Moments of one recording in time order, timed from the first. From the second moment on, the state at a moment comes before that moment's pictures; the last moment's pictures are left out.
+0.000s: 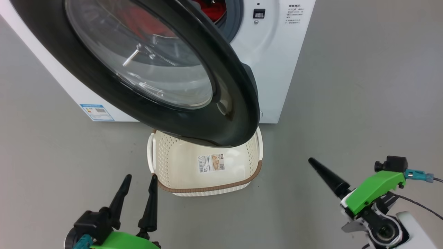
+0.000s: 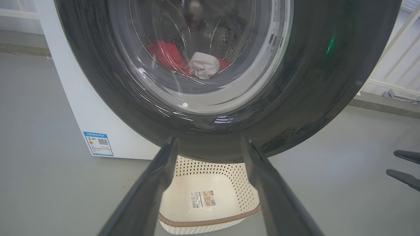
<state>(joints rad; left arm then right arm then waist) -0.12 0.04 -0.11 0.26 -0.31 -0.08 -0.25 -0.25 -0.16 0.14 0.45 1.40 0.13 0.32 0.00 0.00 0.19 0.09</state>
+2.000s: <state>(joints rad) -0.12 0.04 -0.11 0.25 -0.31 -0.09 -0.25 -0.04 -0.08 -0.05 0.25 0.27 0.13 -0.25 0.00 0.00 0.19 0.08</state>
